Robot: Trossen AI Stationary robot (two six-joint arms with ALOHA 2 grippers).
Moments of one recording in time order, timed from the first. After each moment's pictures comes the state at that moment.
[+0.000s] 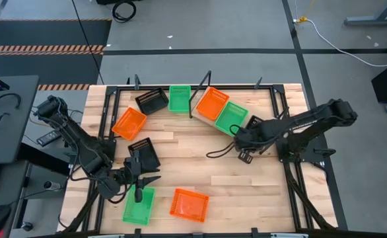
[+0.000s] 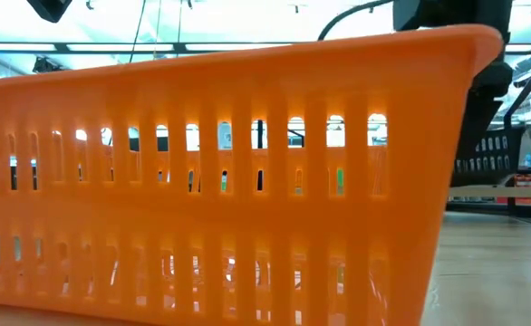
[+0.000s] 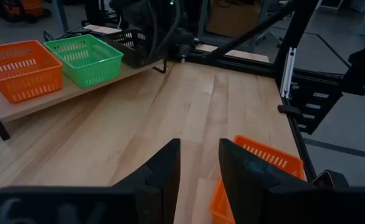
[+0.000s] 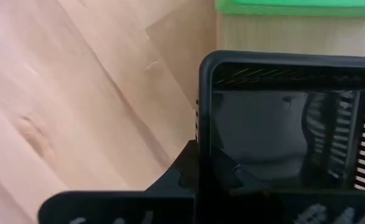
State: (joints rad) left arm -0.85 1.16 0.73 -0.07 -0.94 -0.59; right arm 0.15 1.34 0.89 -1.05 0.20 0.72
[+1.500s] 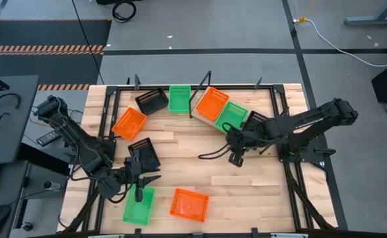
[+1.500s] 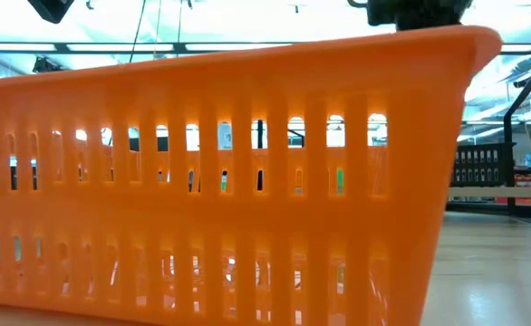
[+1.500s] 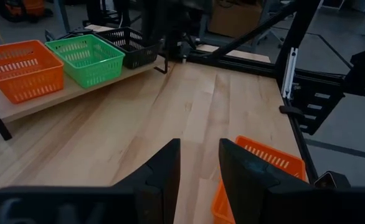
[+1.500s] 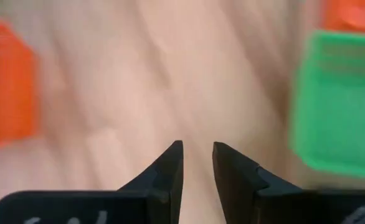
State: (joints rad) left arm -0.84 1.16 0.73 -0.07 -0.94 -0.59; right arm 0.22 1.33 1.08 -0.84 0.23 0.60
